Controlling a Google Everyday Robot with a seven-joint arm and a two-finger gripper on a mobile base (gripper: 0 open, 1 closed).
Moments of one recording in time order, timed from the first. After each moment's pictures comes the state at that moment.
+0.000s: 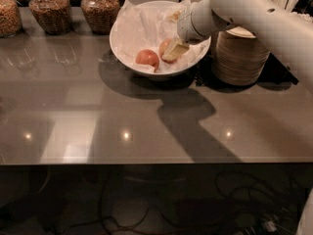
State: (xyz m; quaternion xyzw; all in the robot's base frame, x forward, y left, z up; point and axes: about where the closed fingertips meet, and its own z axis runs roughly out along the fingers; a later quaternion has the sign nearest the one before) arm 0.745 -0.058 0.911 -0.66 0.61 -0.07 0.43
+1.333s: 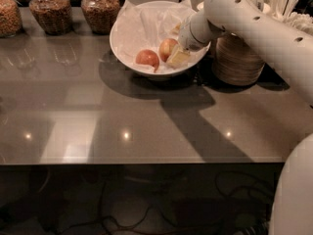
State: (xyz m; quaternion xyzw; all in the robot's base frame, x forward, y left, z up) arm 0.767 -0.071 0.869 -0.66 0.64 -0.07 0.39
